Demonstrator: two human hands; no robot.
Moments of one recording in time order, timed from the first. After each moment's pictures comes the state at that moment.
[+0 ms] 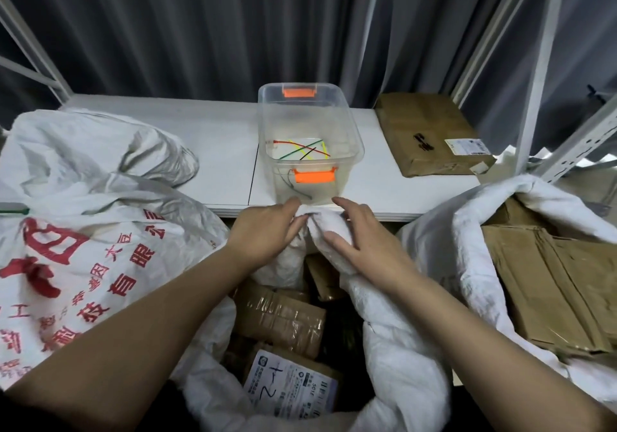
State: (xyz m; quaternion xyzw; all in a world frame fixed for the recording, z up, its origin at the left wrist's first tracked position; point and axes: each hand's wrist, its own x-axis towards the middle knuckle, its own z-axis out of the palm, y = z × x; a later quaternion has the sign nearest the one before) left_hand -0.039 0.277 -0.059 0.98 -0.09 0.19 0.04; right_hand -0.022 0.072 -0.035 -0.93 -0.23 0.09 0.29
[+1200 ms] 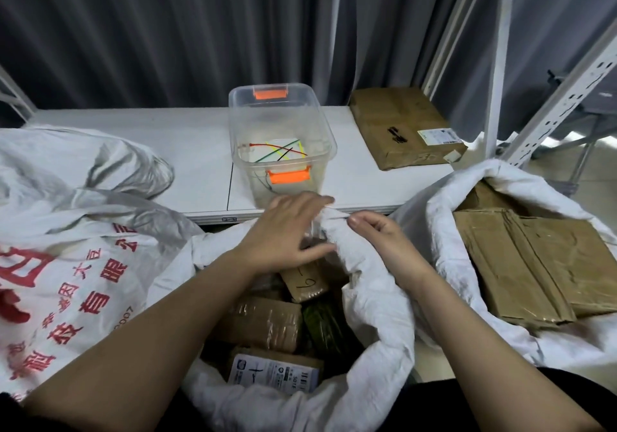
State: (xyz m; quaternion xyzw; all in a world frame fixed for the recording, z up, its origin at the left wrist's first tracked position) left_hand -0.029 0.227 -0.048 0.95 -0.24 0.10 0.15; right_hand -0.018 0.023 -0.040 -0.73 -0.09 0.16 0.66
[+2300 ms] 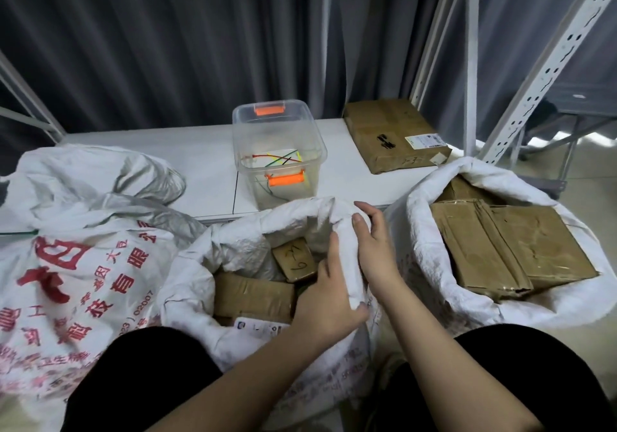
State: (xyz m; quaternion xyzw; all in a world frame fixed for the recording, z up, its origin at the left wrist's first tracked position) left_hand -0.154 0.109 -0.043 0.94 0.01 -0.05 0.33; right_hand -0.069 0.023 -0.042 -0.72 0.02 -0.01 0.69
